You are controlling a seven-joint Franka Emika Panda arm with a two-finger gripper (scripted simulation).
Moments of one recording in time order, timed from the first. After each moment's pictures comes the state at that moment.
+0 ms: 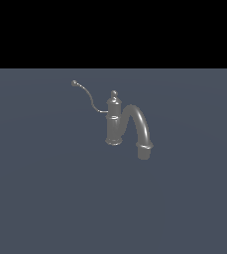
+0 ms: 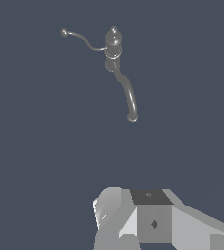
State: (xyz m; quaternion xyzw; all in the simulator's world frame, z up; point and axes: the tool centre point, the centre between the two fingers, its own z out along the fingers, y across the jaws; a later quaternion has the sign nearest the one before) arm -0.260 -0.010 0.492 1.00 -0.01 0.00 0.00
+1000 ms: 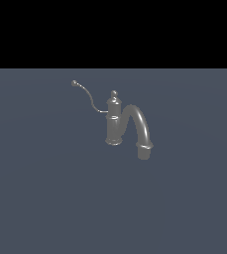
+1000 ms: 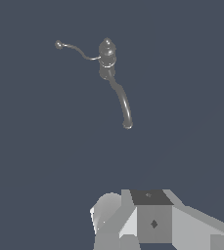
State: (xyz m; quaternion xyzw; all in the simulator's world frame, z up) arm -0.245 -0.014 0.498 1.00 -0.02 0.01 0.02
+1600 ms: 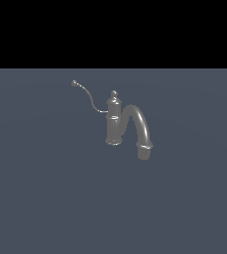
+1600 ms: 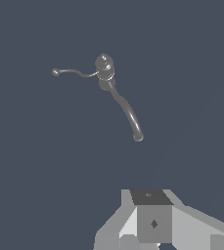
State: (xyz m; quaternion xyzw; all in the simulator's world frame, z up) arm -0.192 -0.002 0.485 0.99 -0.10 0.01 -0.01
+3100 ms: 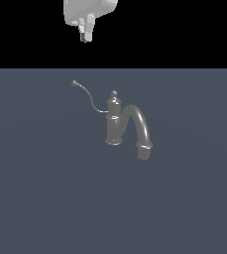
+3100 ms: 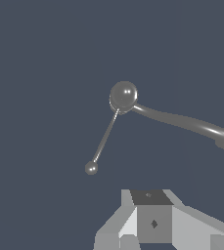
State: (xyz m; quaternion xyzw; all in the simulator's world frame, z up) arm -0.007 0.069 0.359 0.90 -0.44 -0.02 -0.03
